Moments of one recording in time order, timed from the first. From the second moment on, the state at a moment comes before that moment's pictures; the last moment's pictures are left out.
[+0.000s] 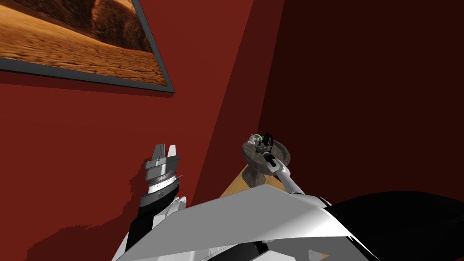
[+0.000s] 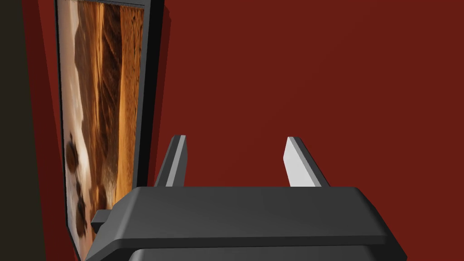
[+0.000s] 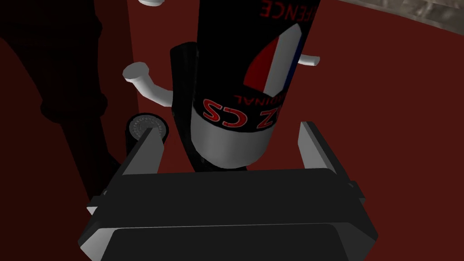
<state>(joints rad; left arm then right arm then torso) 0.51 -0.04 0.00 -2.31 -0.03 -0.60 -0.07 -0.13 -0.38 -0.36 -1.03 0.58 -0.43 0.93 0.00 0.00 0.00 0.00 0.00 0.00</state>
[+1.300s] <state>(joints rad) 0.51 -0.04 0.00 -2.31 -0.03 -0.60 -0.07 -0.16 -0.45 -0.37 -0.90 0.46 -0.49 1.01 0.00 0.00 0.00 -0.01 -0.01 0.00</state>
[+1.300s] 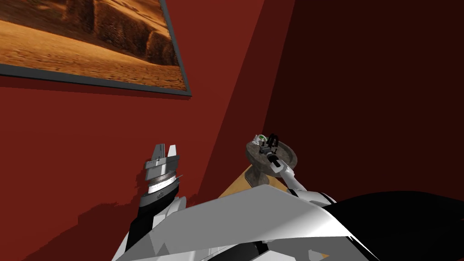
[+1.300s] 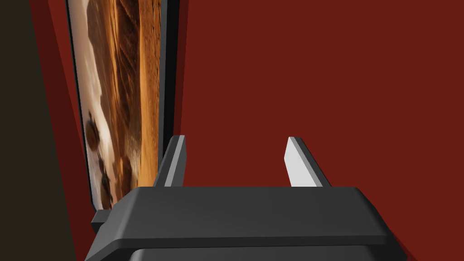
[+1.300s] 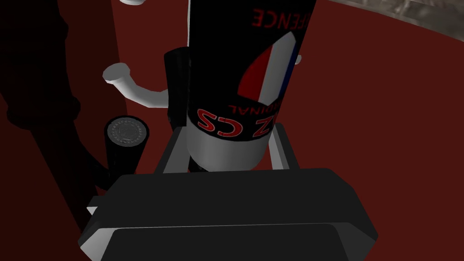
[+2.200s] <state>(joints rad) 0.51 -0.04 0.00 -2.31 -0.03 -0.60 -0.07 -0.18 -0.58 -0.37 -0.66 0.24 -0.59 1.12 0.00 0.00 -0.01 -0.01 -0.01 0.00</state>
